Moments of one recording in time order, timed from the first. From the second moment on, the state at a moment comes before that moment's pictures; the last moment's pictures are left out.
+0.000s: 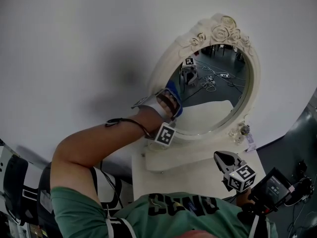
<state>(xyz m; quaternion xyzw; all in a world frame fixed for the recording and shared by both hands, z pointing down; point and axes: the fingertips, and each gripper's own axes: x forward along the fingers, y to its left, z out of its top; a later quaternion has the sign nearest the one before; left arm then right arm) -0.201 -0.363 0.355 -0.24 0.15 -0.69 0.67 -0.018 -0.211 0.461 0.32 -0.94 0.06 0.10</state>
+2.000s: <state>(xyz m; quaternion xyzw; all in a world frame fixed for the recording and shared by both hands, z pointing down) -0.012 -0.379 0.371 -0.30 0.13 -0.61 0.73 0.121 -0.201 0.497 0.42 -0.90 0.11 0.08</state>
